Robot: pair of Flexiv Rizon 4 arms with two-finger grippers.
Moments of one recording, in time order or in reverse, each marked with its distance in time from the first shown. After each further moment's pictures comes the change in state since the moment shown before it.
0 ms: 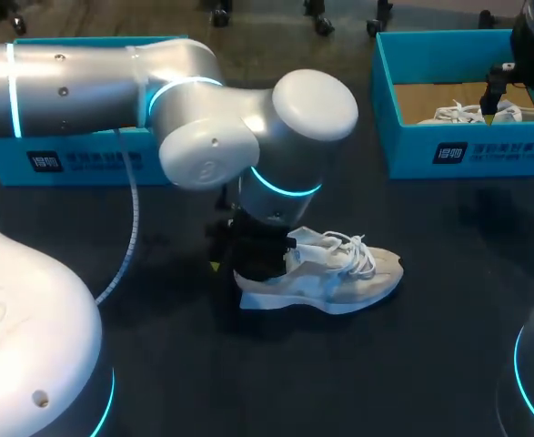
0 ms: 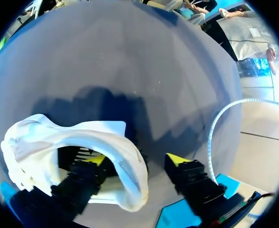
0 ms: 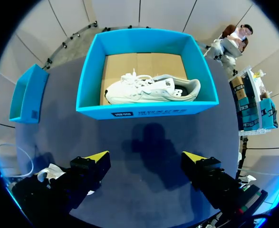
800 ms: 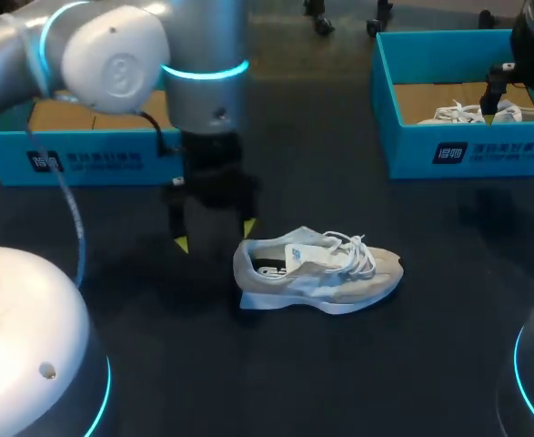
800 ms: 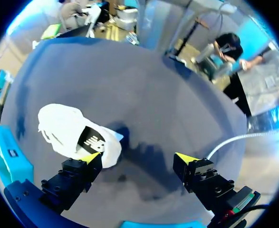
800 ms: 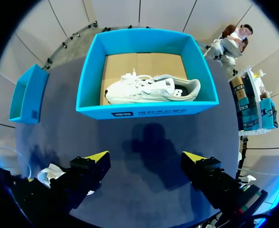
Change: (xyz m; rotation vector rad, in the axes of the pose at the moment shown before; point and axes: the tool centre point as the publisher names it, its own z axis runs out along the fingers) left arm 0.059 -0.009 -0.077 0.383 -0.206 -0.371; right arm 0.000 0.000 0.000 0.000 0.000 0.000
